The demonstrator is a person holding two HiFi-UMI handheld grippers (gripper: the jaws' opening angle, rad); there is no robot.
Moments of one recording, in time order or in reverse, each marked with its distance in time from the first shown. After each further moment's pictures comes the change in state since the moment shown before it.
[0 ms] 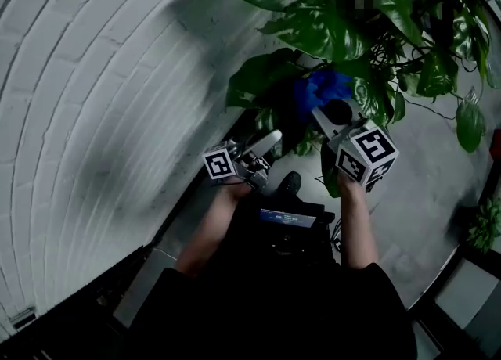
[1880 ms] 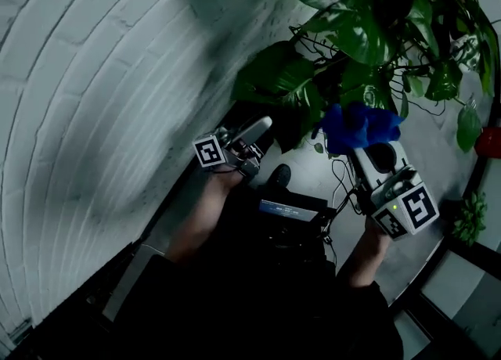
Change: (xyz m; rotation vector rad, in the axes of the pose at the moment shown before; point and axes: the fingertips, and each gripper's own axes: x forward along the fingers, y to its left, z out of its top) left arm -0.029 -0.009 0.049 -0.054 -0.062 -0.099; right arm -0.073 0.059 0.050 -0.050 0.011 -0.083
